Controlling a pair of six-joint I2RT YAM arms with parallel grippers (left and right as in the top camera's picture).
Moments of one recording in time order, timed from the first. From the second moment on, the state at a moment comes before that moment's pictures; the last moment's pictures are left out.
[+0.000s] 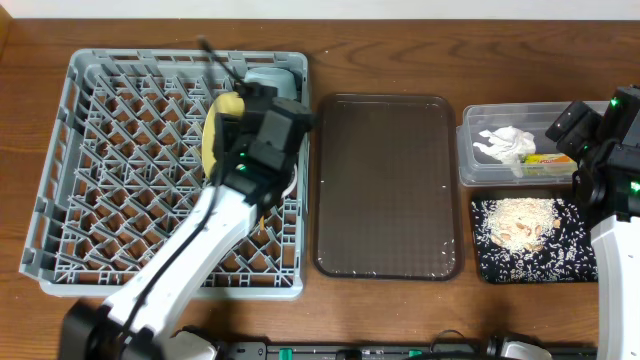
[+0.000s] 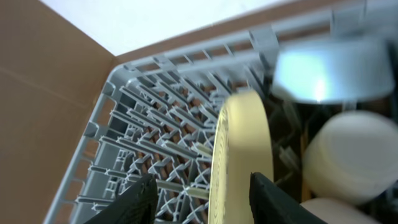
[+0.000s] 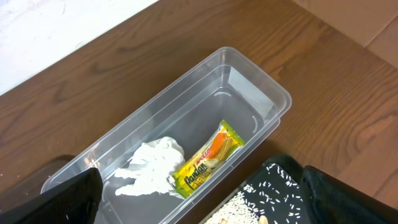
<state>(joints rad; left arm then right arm) -0.47 1.44 1.08 -0.45 -0.84 -0.12 -0.22 1.25 1.16 -0.63 0.28 0.37</state>
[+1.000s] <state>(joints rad) 0.09 1.16 1.08 -0.63 0.05 -0.46 -0.22 1.25 1.16 -0.63 0.28 0.37</state>
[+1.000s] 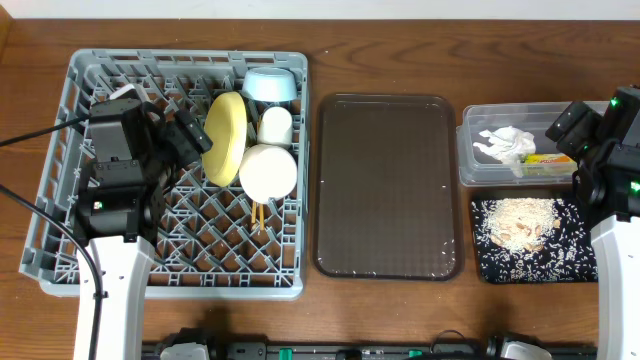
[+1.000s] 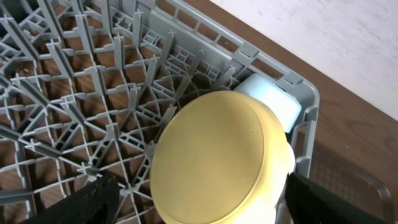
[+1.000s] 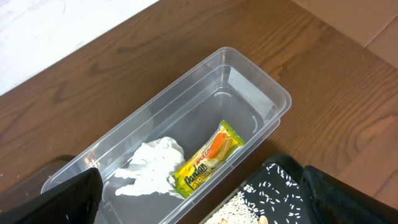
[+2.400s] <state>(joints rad) 0.09 1.16 1.08 -0.63 0.05 -0.46 -0.13 1.15 1.15 -0.63 0.28 0.37</state>
